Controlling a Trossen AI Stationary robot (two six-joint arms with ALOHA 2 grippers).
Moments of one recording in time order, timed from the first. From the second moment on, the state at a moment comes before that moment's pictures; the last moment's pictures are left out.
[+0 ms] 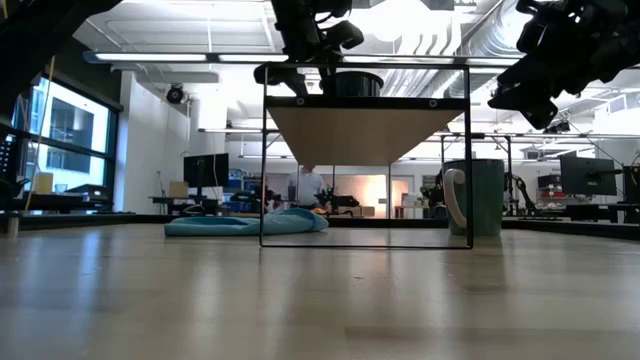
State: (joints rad) left arm 0.45 2.06 2.18 -1.32 -0.04 -0.72; right arm -0.16 0.40 0.33 -0.27 -0.14 0.37
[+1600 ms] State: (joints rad) left arm 0.45 2.06 2.18 -1.35 -0.04 -0.76; right arm -0.16 0.40 0.33 -0.27 -0.14 0.37
